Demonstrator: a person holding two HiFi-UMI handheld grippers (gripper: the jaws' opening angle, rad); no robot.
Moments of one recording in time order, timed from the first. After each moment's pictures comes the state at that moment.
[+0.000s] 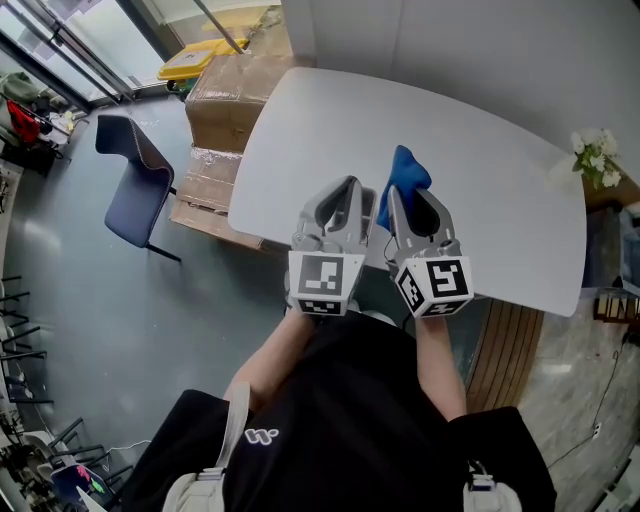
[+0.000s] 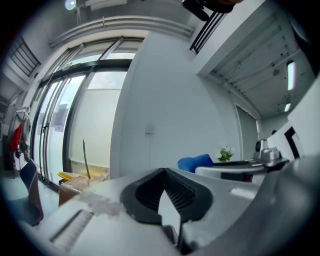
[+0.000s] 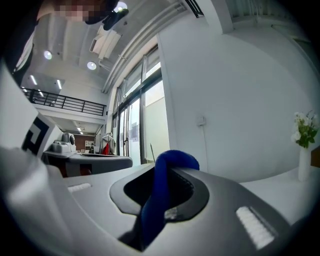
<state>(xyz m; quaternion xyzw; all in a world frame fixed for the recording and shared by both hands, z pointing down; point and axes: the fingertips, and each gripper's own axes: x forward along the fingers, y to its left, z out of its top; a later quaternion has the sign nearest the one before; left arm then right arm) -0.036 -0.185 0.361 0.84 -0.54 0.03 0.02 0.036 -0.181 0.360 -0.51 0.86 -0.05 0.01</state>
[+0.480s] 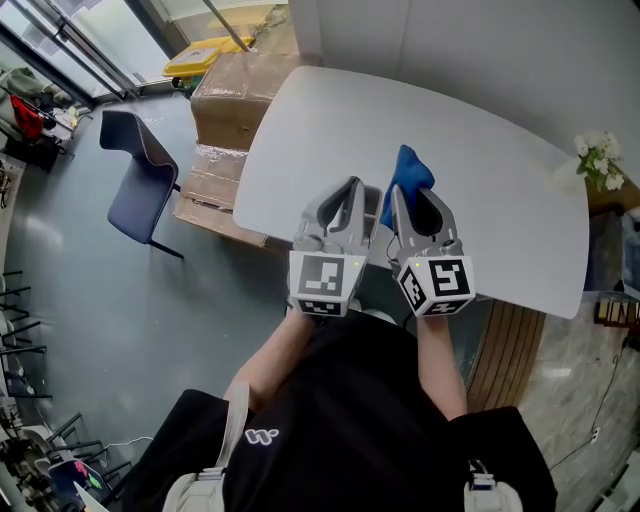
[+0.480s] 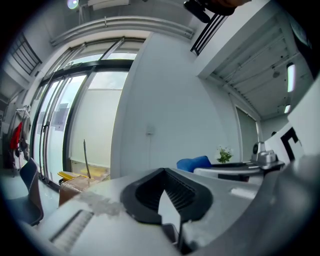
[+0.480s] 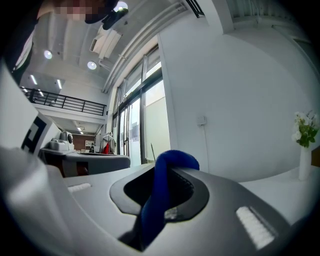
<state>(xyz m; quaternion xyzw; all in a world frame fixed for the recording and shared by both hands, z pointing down) -0.041 -0.180 0.359 0.84 -0.54 0.03 0.02 0.031 -0.180 0.362 -0.51 0.86 -0.05 0.01</state>
